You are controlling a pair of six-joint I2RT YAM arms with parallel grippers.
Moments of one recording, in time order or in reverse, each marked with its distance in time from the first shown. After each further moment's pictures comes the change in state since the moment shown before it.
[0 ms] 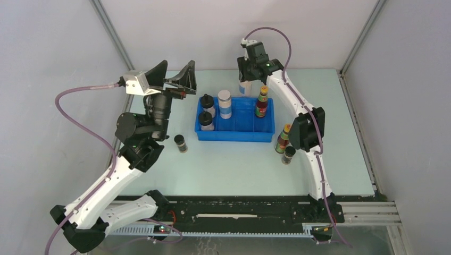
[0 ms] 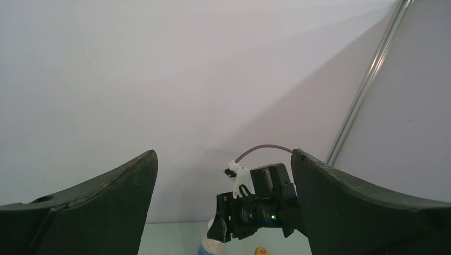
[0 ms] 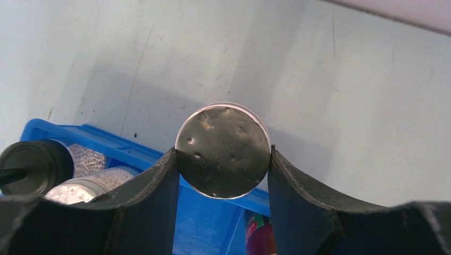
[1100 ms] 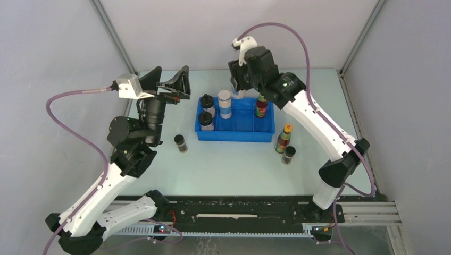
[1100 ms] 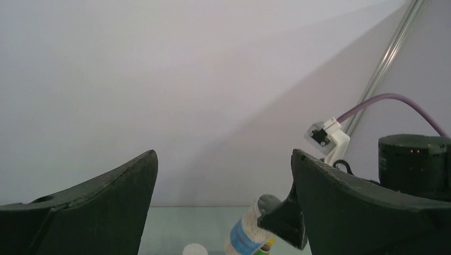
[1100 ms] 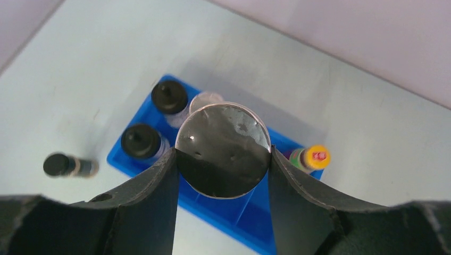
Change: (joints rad) left arm 0.000 -0.071 0.000 -0.126 -0.035 -0.020; right arm 0.262 -0.589 -0.330 0.015 0.164 -0.056
